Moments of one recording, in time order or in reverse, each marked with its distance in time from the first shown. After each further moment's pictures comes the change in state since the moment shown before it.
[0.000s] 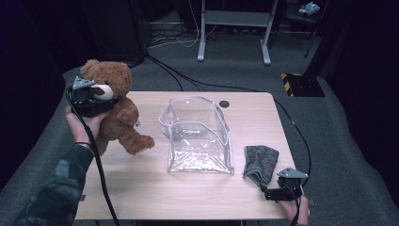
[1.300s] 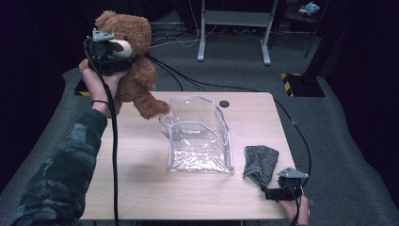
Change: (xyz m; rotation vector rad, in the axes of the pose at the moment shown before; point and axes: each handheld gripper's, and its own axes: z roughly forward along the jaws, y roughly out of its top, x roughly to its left) left arm -0.055 0.113 0.018 -0.111 -0.004 0.115; right arm -0.001 0.000 0.000 -0.004 0.003 0.006
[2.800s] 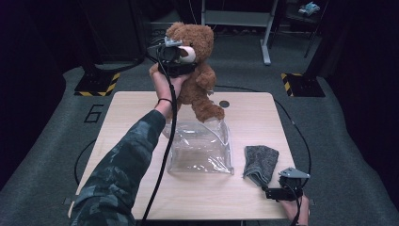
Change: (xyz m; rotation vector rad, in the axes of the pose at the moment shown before) left arm -0.128 -0.002 0.093 -0.007 -0.238 -0.090; right arm -0.003 -0.001 -0.001 -0.008 -0.003 0.015
